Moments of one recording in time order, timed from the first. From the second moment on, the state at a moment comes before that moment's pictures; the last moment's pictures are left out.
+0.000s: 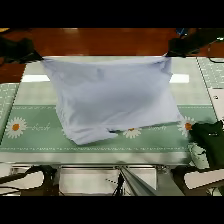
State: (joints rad) left arm 0.14 -1.42 1.65 1.08 -1.37 -1.45; right arm 0.00 -1.69 1.95 -1.22 1.37 1.45
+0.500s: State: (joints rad) left arm 0.10 -1.62 1.65 1.08 -1.47 -1.49; right arm 0.00 -1.79 1.95 -1.32 1.43 1.41
